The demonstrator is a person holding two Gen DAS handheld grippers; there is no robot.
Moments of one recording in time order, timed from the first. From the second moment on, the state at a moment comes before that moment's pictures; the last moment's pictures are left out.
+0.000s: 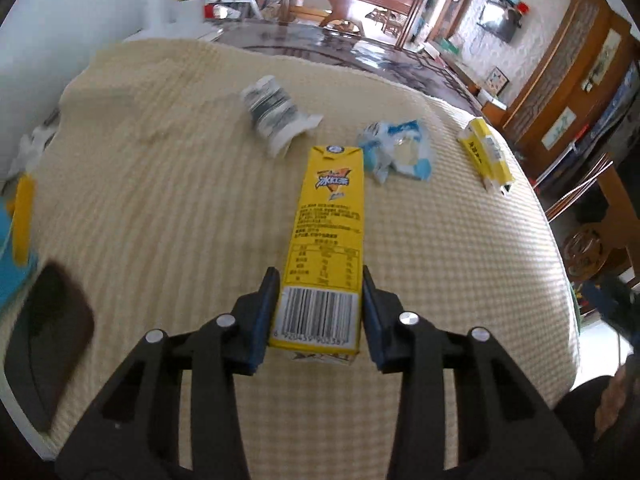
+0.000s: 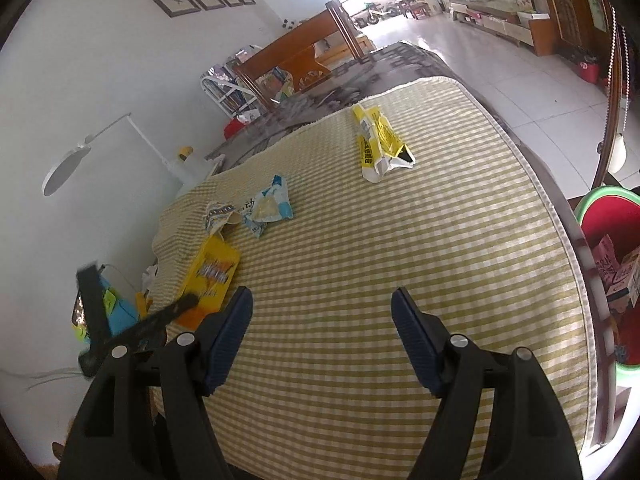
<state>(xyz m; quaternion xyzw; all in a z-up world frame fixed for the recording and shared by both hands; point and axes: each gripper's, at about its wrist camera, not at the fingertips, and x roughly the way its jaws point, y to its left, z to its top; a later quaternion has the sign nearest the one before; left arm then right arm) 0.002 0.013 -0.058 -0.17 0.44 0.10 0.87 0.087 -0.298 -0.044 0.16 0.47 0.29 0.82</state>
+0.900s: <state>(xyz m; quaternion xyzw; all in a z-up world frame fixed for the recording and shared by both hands) -0.030 0.031 -0.068 -0.19 0.38 0.07 0.90 0.276 -0.188 -0.111 -0.08 0.52 0.15 0.84</state>
